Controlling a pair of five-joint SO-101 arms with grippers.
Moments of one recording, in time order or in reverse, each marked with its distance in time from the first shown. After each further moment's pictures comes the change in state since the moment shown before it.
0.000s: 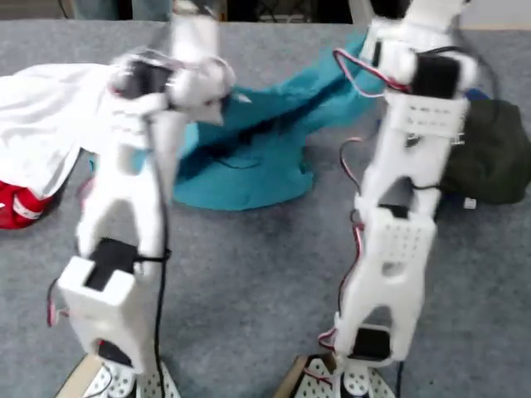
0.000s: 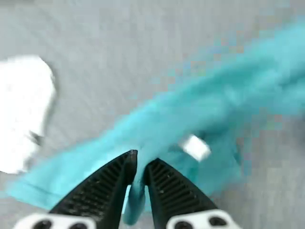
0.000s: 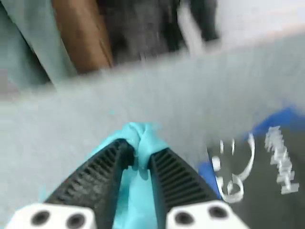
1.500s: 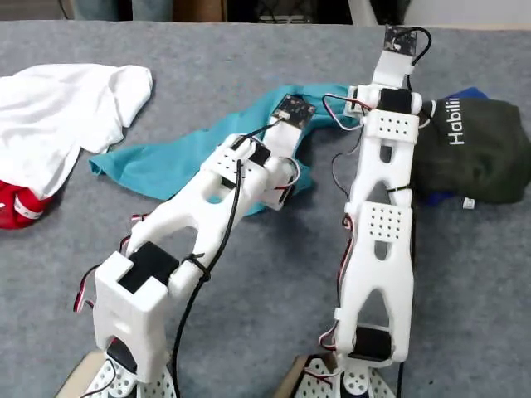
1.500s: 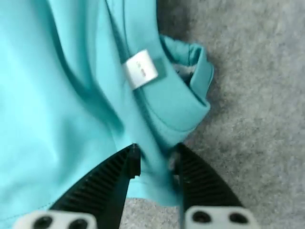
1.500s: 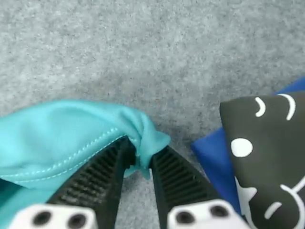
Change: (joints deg) left arm 17.8 5.8 53.0 -36.0 -1.8; right arm 2.4 40.9 0.5 -14.8 8.0
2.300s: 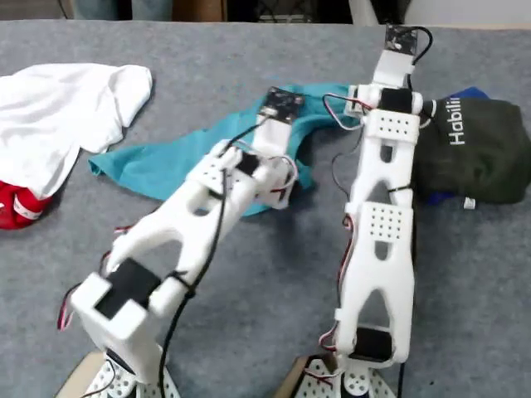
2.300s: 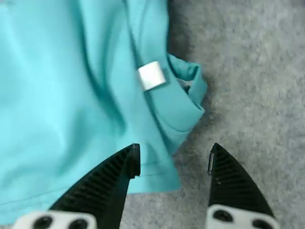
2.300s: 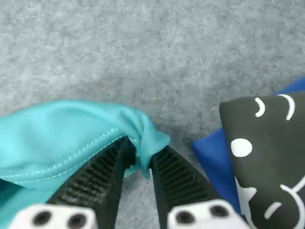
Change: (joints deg) left arm 0.2 -8.7 9.1 -5.7 6.4; right arm 0.0 0.0 0.0 0.0 0.0
